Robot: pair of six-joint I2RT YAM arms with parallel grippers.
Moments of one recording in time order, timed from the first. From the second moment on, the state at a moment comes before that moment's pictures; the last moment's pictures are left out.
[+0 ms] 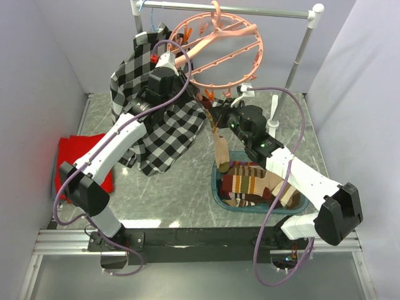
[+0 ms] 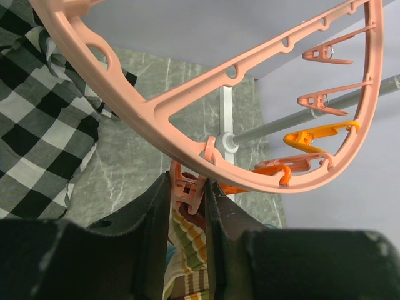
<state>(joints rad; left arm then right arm) -0.58 1.65 1.72 -0.35 -0.10 -0.73 0.60 1.33 1.07 0.21 0.09 0.46</state>
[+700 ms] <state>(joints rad) -0.58 1.67 1.76 -0.38 -0.11 -0.73 0.63 1.34 1.07 0.26 0.09 0.43</state>
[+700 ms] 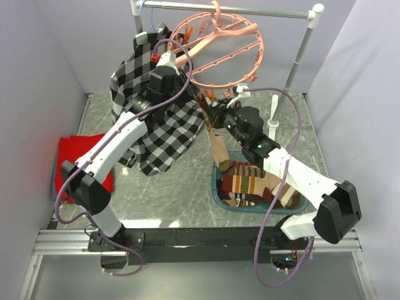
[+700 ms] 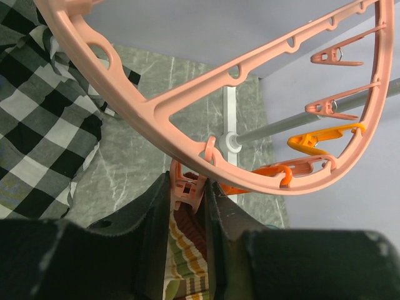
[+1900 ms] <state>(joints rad) -0.58 1.48 1.60 -0.32 -0.12 -0.54 0.63 1.23 1.13 0.06 0.06 0.27</state>
